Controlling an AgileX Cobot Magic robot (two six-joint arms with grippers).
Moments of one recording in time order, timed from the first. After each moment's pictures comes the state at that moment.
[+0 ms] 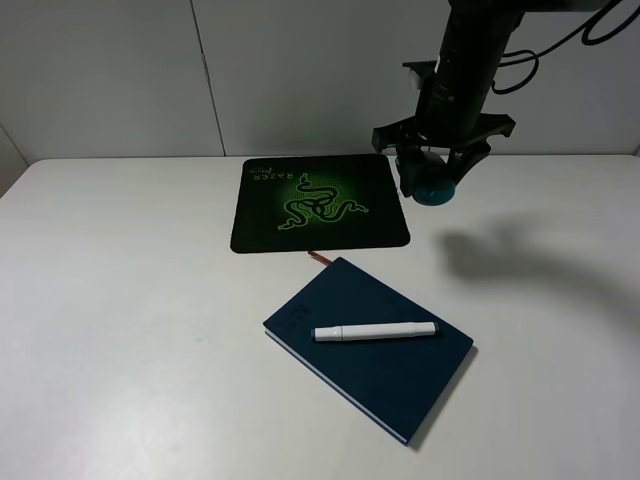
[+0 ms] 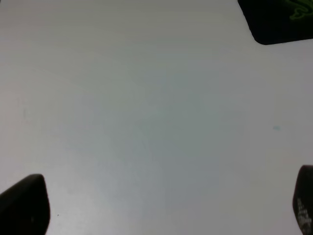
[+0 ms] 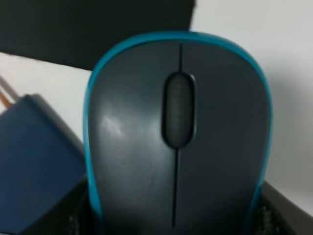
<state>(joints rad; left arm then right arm) -0.10 -0.01 -0.48 0.03 1.06 0.02 0.41 2.04 -1.73 0.02 1.21 0.18</state>
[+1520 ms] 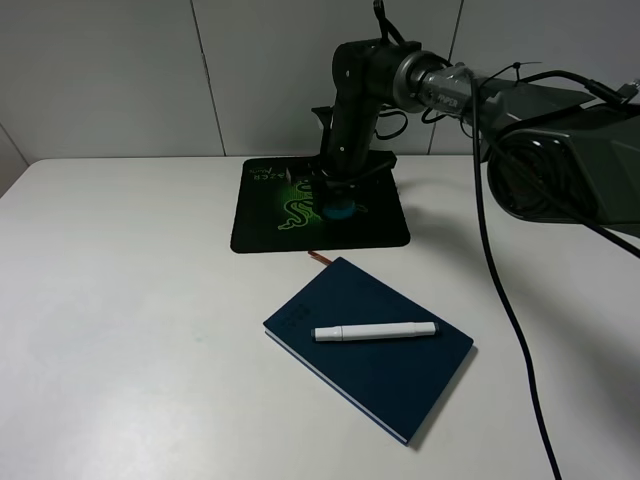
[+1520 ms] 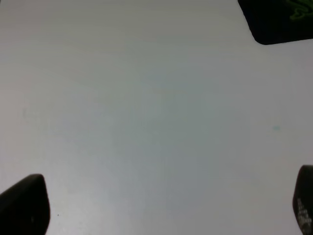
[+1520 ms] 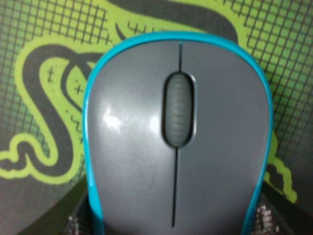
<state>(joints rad) -0.10 -0.01 -0.48 0.03 1.06 0.02 0.52 2.59 -2.33 0.05 1.14 0.18</state>
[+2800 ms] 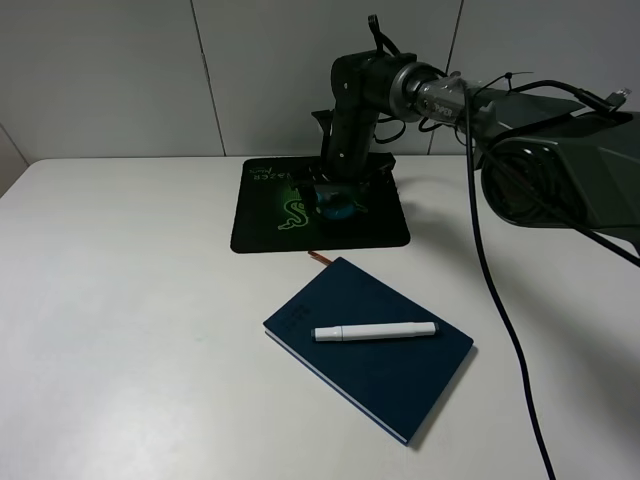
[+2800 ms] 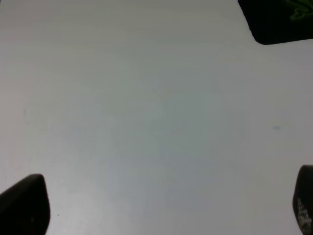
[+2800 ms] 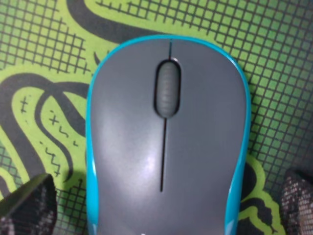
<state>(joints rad) -0.10 -0.01 -0.48 0.03 1.06 0.02 0.52 2.61 -2.33 0.01 1.09 0.18</state>
